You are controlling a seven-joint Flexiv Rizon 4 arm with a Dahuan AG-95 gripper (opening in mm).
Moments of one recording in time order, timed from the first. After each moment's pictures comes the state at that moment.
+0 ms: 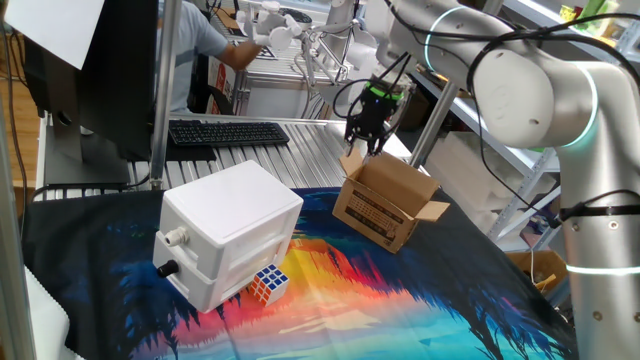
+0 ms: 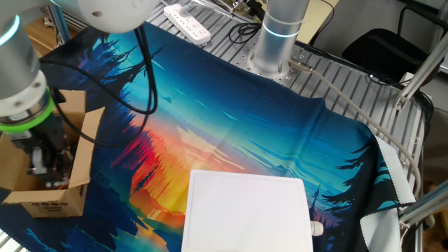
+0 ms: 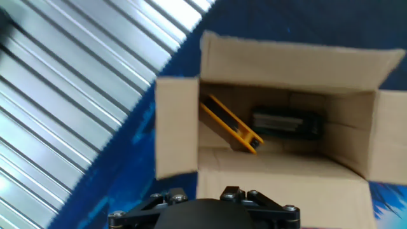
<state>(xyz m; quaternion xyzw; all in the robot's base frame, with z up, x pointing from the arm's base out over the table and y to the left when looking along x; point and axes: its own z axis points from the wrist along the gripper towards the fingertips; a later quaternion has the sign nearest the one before) 0.790 -0.143 0.206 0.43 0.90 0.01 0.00</state>
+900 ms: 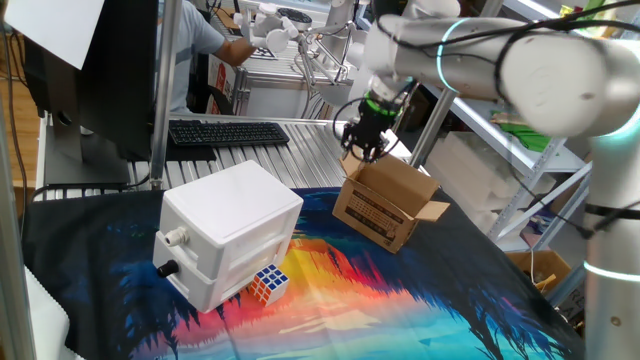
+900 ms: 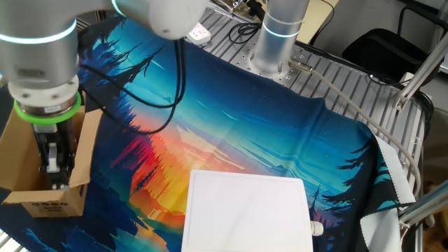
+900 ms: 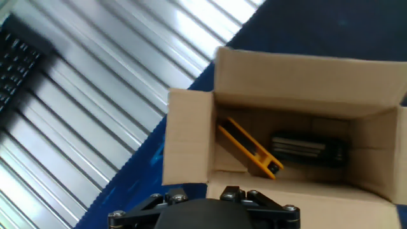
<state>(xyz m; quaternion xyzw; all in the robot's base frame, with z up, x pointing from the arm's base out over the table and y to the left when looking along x) 0.790 -0.136 0.191 0.42 0.91 0.03 0.06</state>
